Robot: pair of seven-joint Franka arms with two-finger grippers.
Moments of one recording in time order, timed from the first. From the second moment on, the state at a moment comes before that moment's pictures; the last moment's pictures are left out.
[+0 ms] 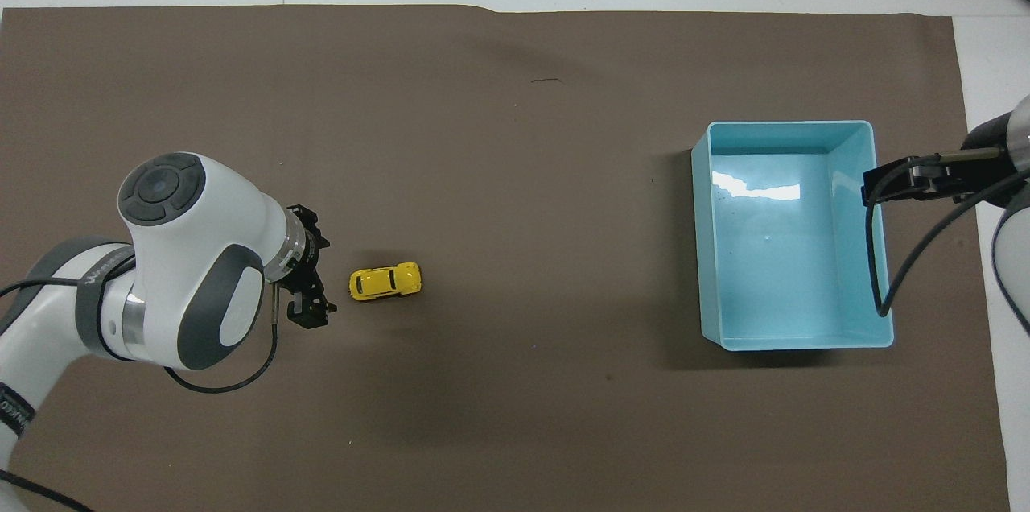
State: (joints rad) left arm -0.35 0.06 0.02 -2.12 -0.14 2.06 -1.97; right arm -0.06 0.02 0.06 -1.61 -0.04 1.62 0.00
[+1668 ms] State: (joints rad) left arm -0.29 0.05 0.04 -1.79 -0.12 2.00 -1.47; right arm 0.05 0.07 0.07 -1.68 0.01 1.70 0.54
